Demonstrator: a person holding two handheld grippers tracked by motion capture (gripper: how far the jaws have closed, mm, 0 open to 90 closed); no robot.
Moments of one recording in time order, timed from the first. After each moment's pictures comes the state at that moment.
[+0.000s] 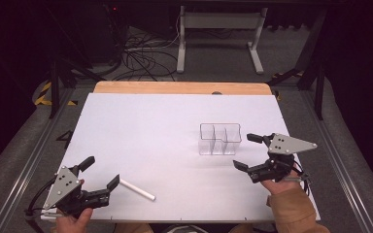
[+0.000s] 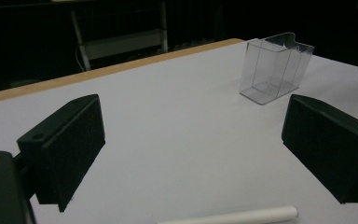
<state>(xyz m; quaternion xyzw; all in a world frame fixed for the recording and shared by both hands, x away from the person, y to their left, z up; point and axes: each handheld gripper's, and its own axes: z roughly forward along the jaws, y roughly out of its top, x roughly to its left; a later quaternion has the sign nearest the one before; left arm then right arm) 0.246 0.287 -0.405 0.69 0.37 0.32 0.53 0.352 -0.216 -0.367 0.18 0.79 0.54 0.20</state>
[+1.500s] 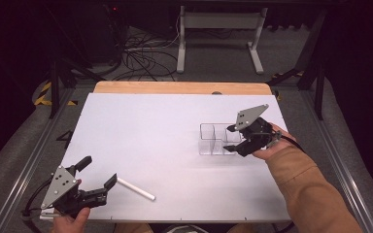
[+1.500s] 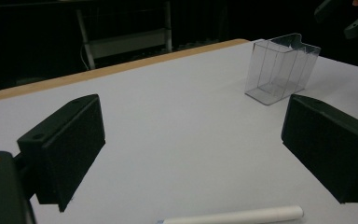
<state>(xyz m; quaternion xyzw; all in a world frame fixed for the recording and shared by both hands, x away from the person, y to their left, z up) 0.245 0.293 -0.404 0.68 0.38 0.32 0.53 0.428 -0.166 -0.335 0.07 0.93 0.31 0.15</state>
